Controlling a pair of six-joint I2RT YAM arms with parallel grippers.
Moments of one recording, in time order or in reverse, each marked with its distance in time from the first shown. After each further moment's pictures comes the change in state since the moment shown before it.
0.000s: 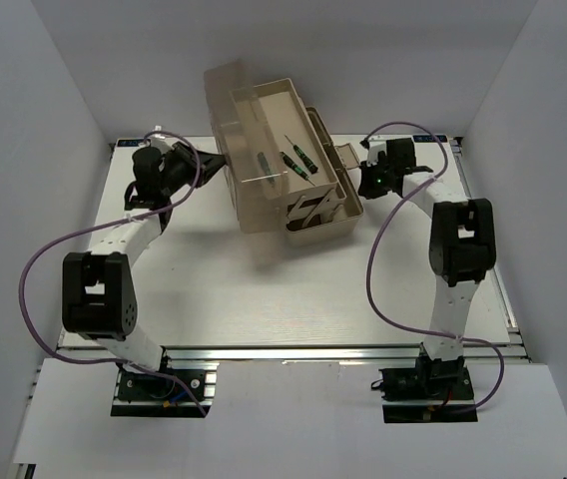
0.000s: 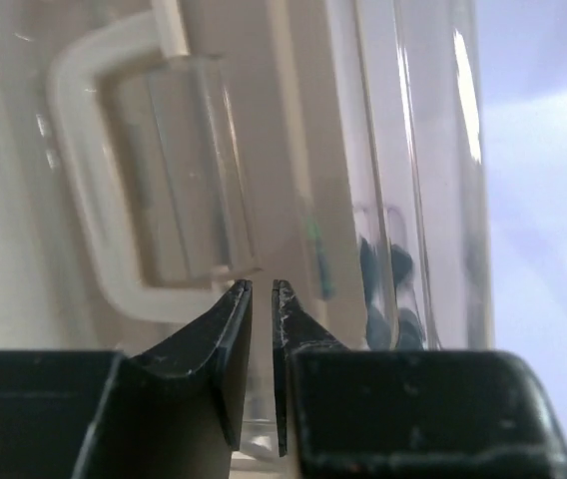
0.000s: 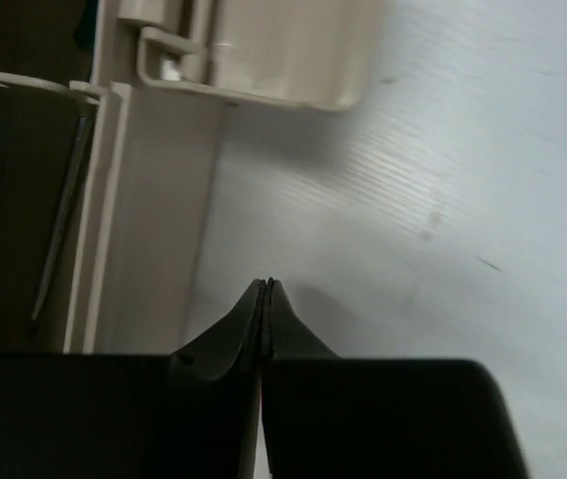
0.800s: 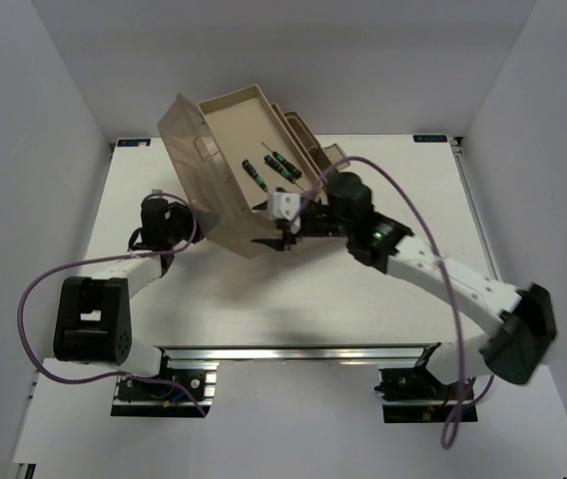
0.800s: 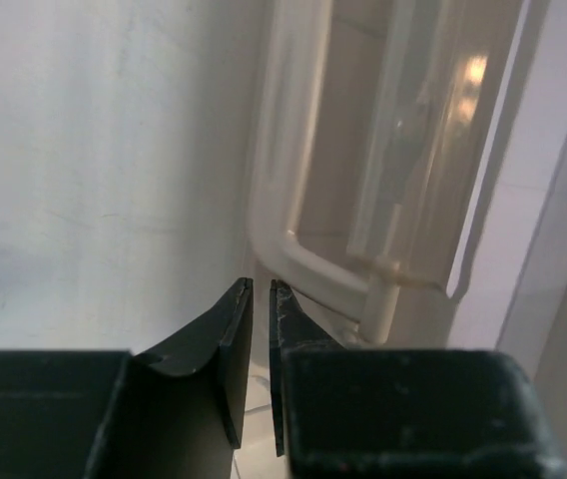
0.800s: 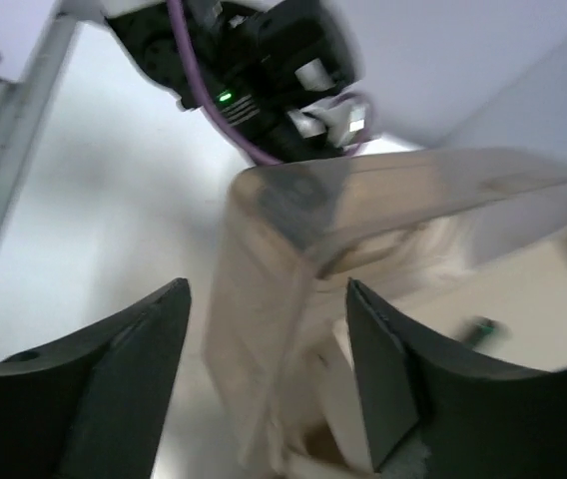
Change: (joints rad) left arm -0.008 -0.157 -0.411 -0.067 -0.195 -0.054; right arm 0.708 -0.605 -0.281 0.275 -0.325 -0.412
